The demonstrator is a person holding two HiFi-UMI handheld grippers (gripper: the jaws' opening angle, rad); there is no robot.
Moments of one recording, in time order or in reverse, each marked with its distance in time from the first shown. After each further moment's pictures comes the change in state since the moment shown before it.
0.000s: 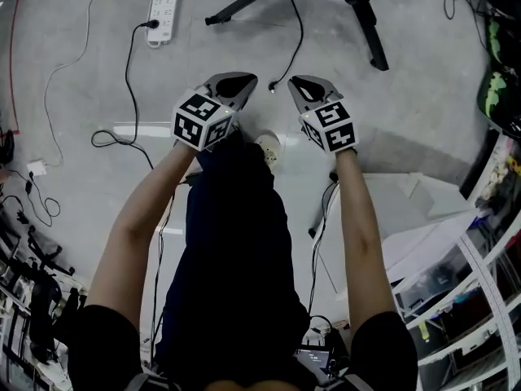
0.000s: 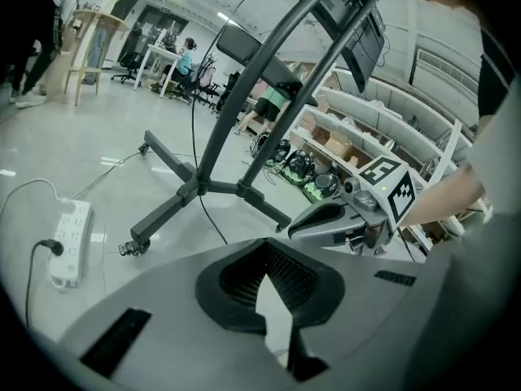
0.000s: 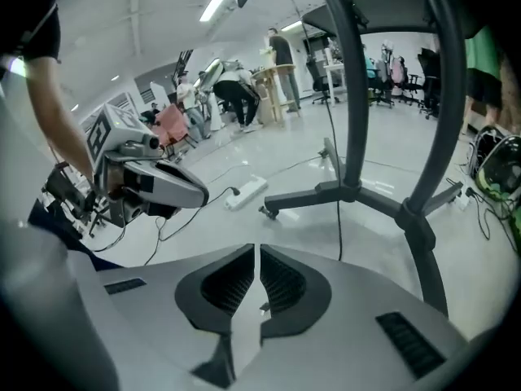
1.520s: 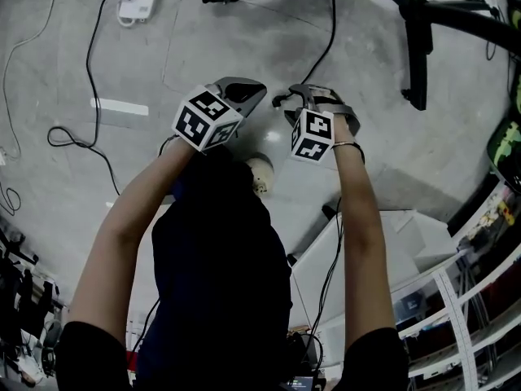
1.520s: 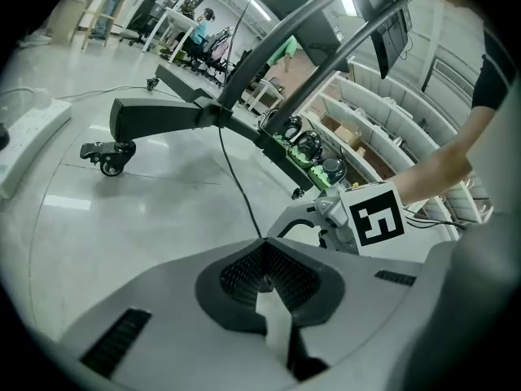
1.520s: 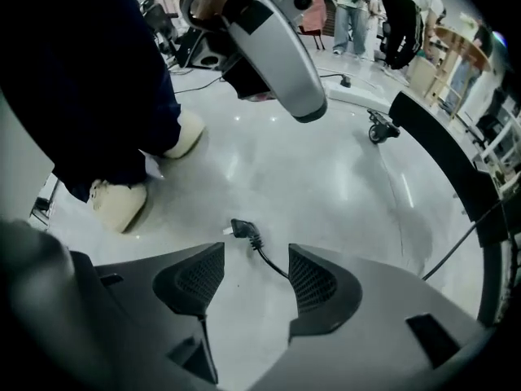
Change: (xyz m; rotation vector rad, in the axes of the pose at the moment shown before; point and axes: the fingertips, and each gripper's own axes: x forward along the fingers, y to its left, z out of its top) left arm 0.122 0.088 -0.153 -0.106 0.082 -0.077; right arm 0.183 -0.026 -0.203 -0.907 0.552 0.273
